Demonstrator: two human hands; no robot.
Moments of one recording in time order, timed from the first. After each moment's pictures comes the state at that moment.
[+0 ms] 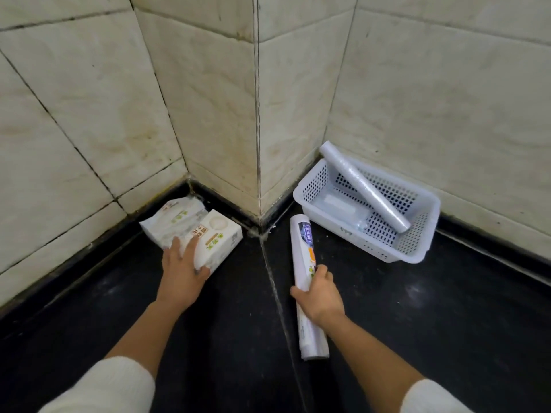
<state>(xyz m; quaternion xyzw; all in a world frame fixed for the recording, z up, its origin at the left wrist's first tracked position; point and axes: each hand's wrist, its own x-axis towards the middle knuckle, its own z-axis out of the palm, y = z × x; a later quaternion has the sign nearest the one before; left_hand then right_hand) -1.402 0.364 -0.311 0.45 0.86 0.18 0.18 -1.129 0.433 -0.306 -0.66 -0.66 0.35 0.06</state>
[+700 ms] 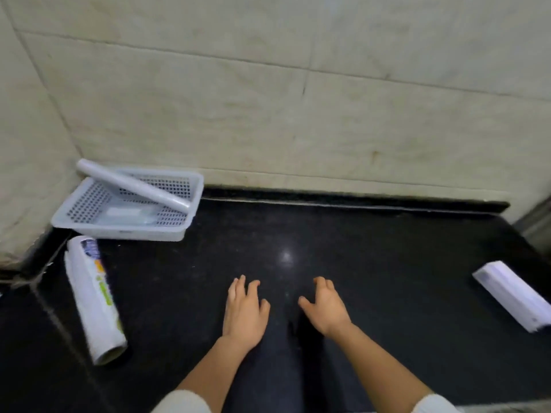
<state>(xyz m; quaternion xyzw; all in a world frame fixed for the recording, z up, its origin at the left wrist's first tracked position) -0.917 0.312 -0.294 0.75 0.57 0.18 0.28 -0.743 0.271 -0.268 -0.82 -0.50 0.25 0.15</state>
